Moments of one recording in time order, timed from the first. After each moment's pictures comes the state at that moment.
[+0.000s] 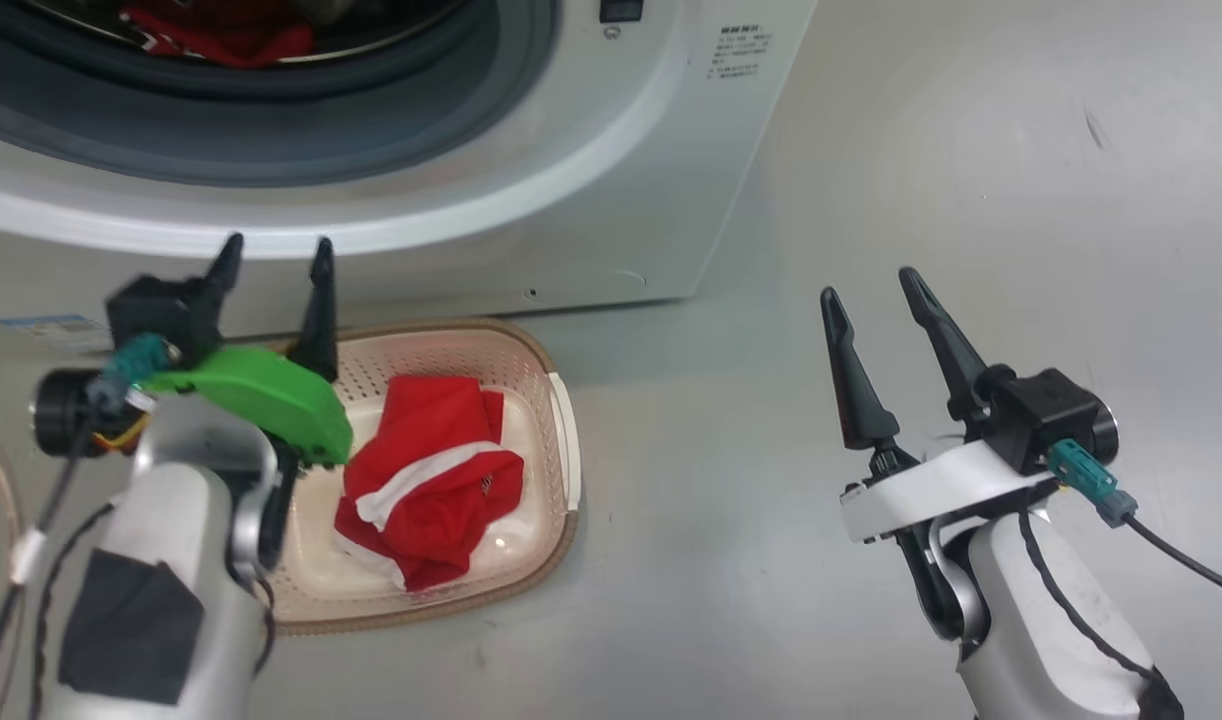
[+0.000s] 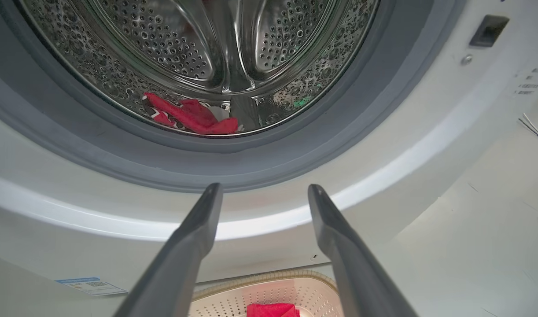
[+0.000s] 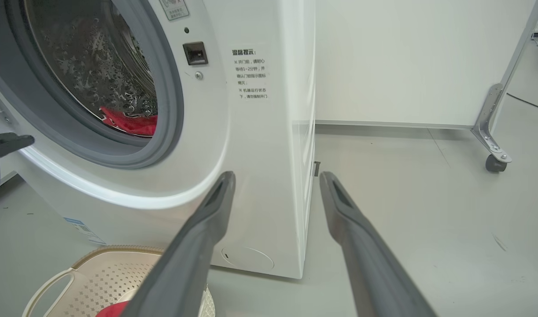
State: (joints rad) left arm -0.44 0.09 -0.18 0.26 -0.32 0.05 0.05; right arm -0.26 -0.06 0.29 0.19 0.30 0.03 -0.26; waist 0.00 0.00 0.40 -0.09
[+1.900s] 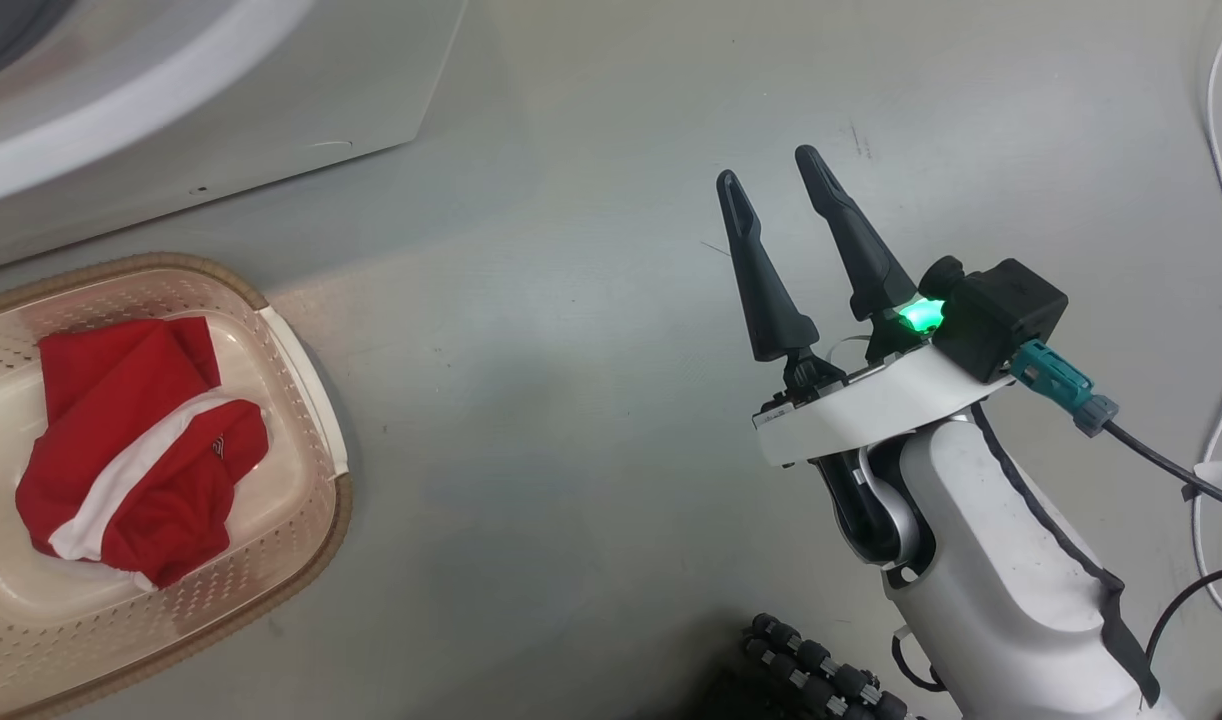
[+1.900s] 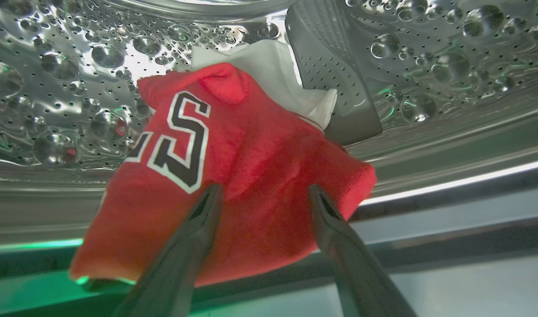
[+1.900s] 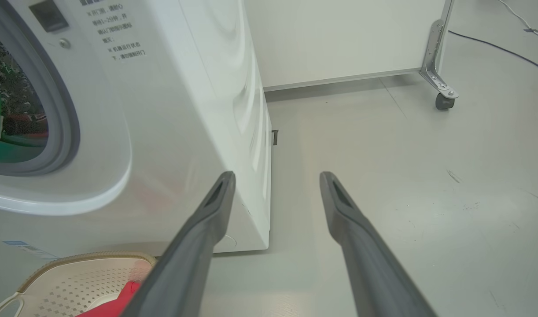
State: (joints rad) left arm -1.08 0.56 -0.07 0.58 -0.25 -0.03 0.61; right arm -0.46 -0.05 0.48 0.14 0.55 -0.01 -0.26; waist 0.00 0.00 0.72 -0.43
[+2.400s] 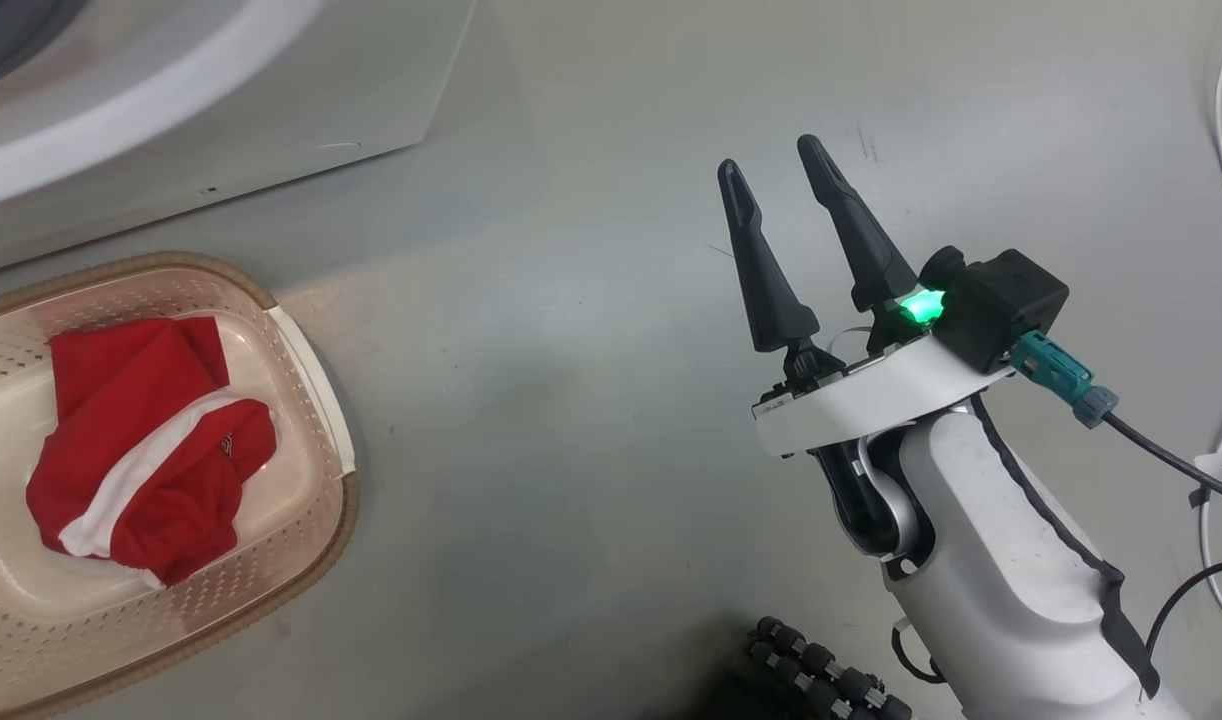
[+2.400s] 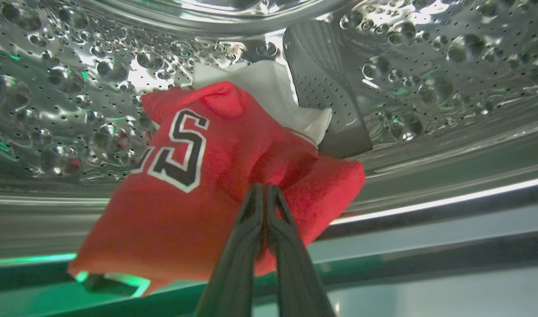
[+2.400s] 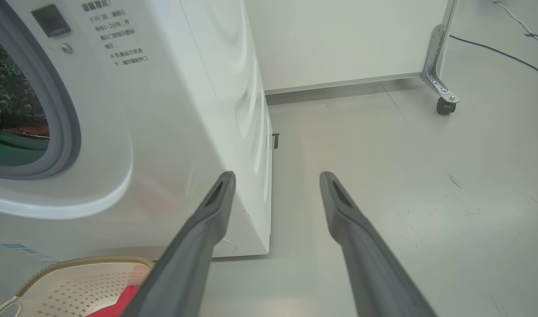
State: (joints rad) left arm -1.11 0.54 -0.07 0.59 -0.26 -0.03 0.60; right arm -0.48 -0.05 0.49 0.14 0.55 -0.02 -0.26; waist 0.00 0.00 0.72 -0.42
